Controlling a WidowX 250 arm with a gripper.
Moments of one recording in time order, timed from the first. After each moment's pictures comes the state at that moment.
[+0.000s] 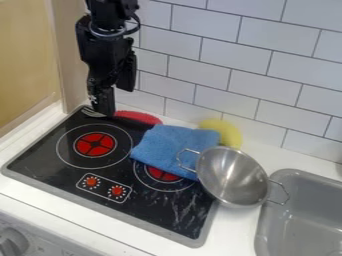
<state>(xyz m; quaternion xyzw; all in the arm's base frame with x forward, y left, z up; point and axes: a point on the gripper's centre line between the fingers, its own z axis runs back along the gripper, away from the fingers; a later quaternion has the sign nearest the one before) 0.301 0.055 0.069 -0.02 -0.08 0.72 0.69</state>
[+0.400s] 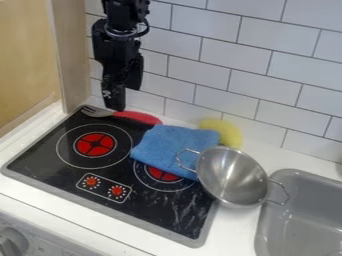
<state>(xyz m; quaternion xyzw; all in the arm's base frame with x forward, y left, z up) 0.339 0.065 0.057 0.00 -0.06 0.74 0.67</state>
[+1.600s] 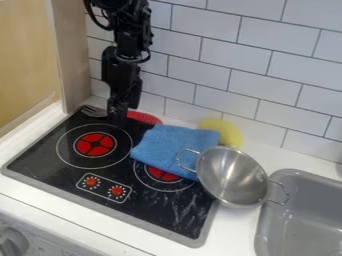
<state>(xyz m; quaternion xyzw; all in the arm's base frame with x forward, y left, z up) 0.364 0.080 0.004 0.05 -0.03 0.76 0.65</state>
